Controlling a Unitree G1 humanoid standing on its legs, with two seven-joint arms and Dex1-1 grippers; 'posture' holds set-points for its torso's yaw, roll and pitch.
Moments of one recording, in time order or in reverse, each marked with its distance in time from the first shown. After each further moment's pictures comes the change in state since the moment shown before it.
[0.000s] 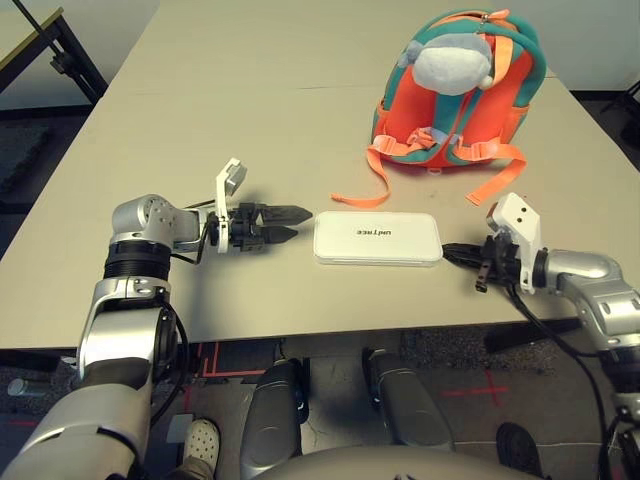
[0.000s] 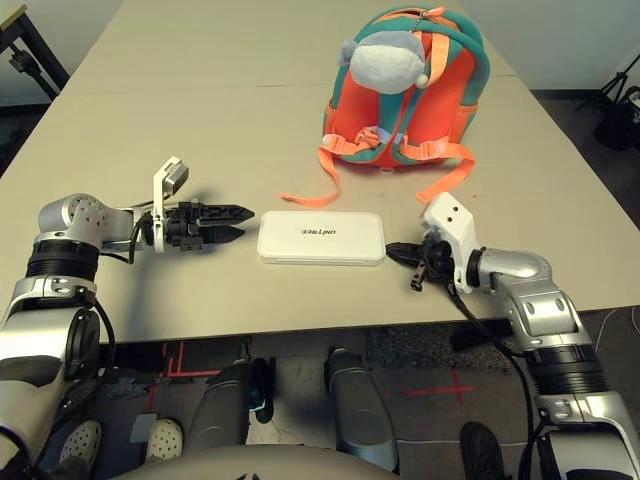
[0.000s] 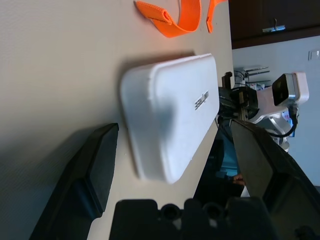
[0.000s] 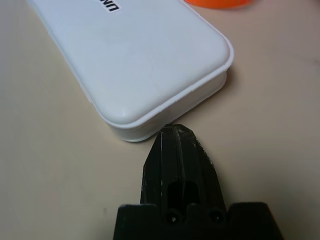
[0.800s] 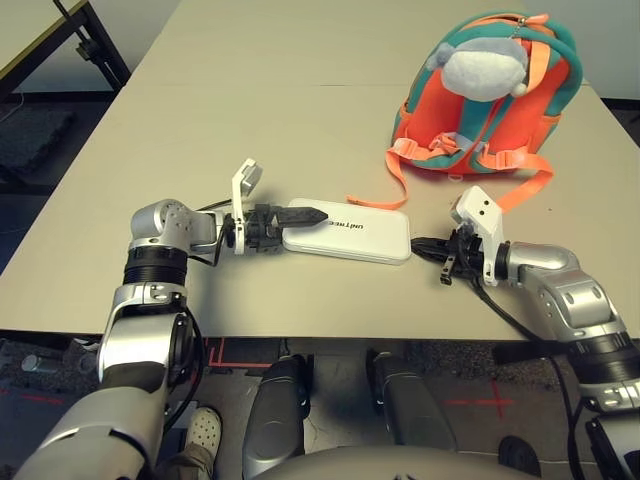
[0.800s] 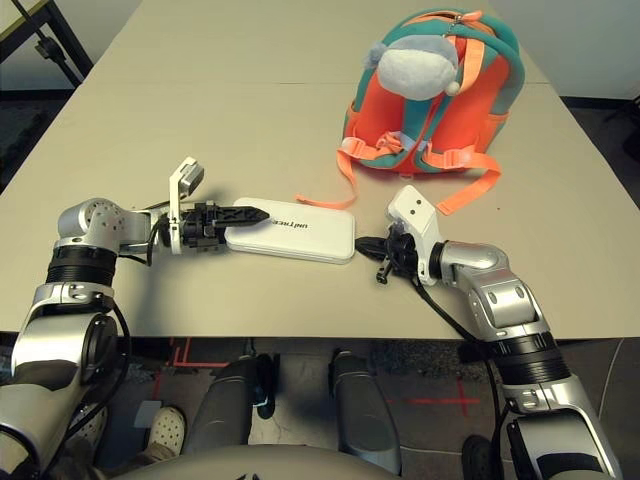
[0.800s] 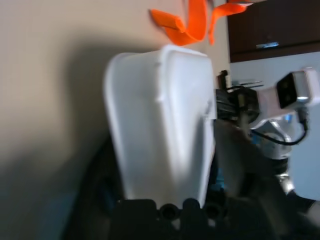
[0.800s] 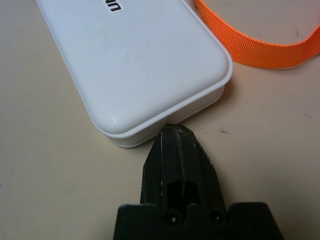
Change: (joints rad) left arm 0.027 -0.069 0.039 -0.022 0.011 -0.048 0.051; right arm -0.042 0.044 0.047 -0.032 -0.002 0.041 -0.035
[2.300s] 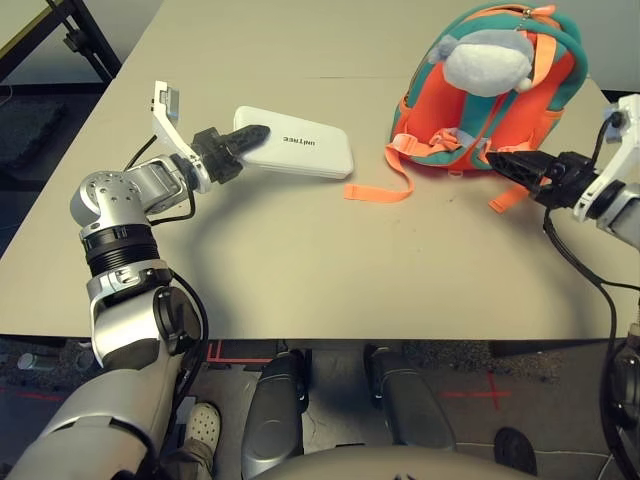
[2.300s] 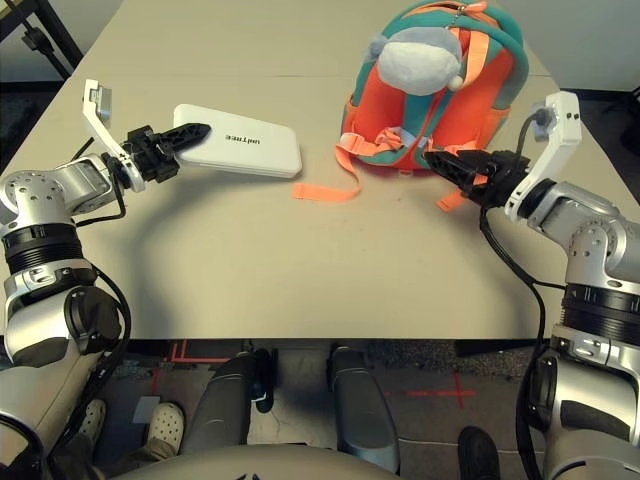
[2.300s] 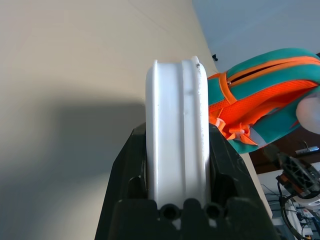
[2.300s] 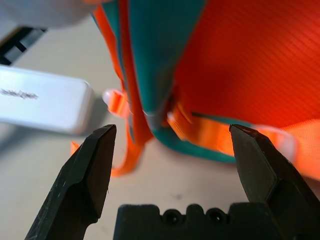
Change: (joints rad) left arm -0.119 -0.017 0.374 -0.125 -0.076 -0.207 0.373; right arm -0.279 -0.043 -0.474 0.114 0.364 0.410 -0.308
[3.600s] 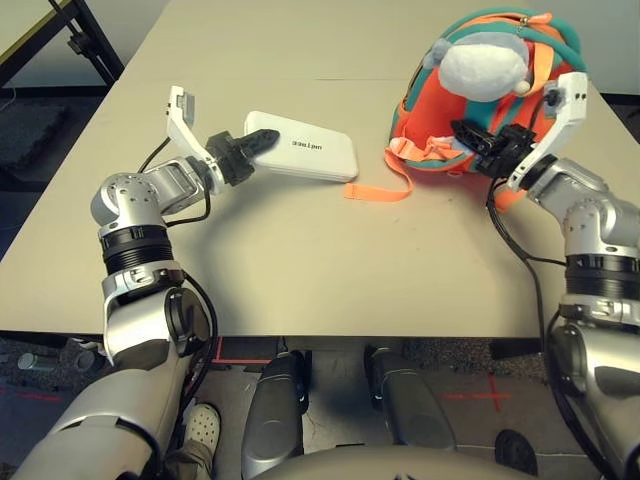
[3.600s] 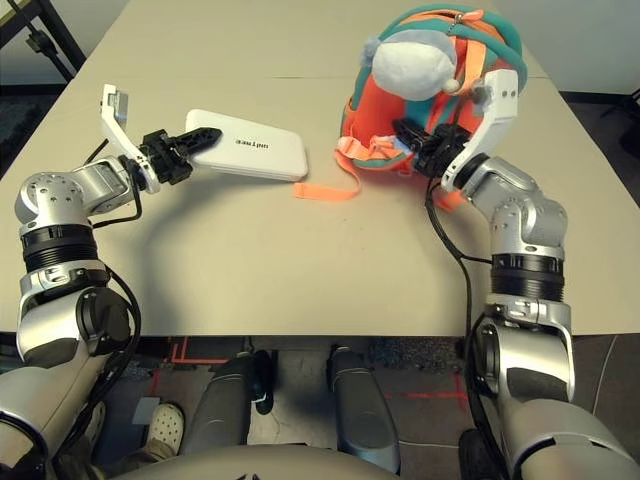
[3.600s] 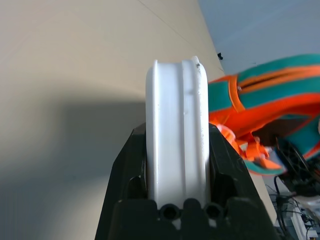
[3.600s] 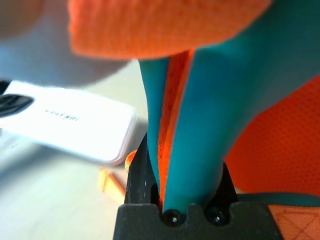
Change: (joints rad) left arm 0.001 -0.033 -0.014 -0.009 -0.001 -0.016 0.045; right arm -0.040 0.116 0.112 -0.017 -0.007 -0.115 0.008
